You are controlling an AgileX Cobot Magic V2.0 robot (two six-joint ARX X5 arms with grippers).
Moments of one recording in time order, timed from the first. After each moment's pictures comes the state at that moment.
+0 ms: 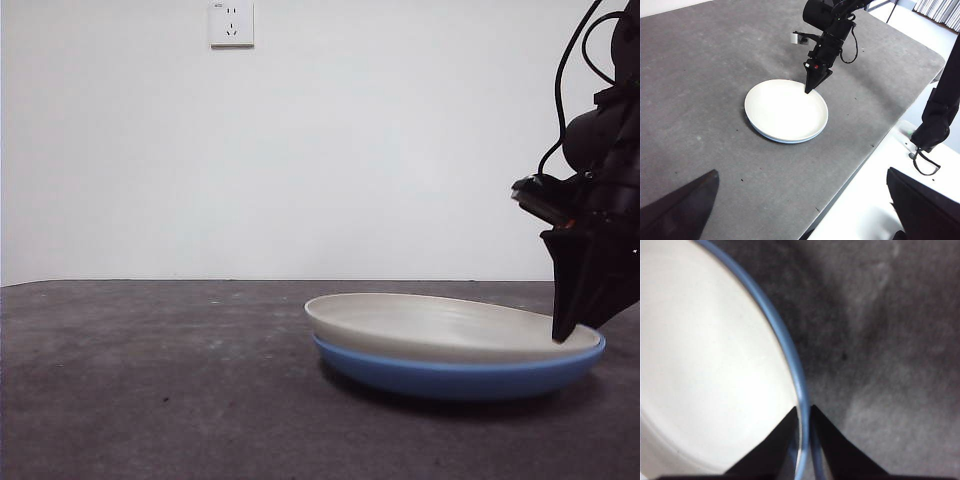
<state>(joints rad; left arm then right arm) -0.63 0.61 1.30 -1.19 0.29 -0.02 0.08 1.79 1.17 -0.88 -0.52 0.05</state>
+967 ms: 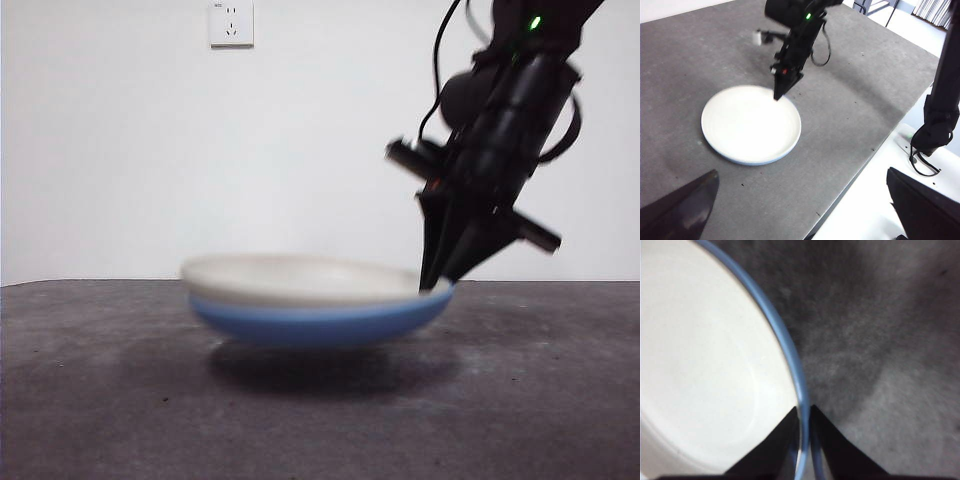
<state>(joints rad) -0.63 0.61 1.30 -1.18 0.29 -0.02 0.35 1.91 1.43 -0.90 -0.49 0.21</state>
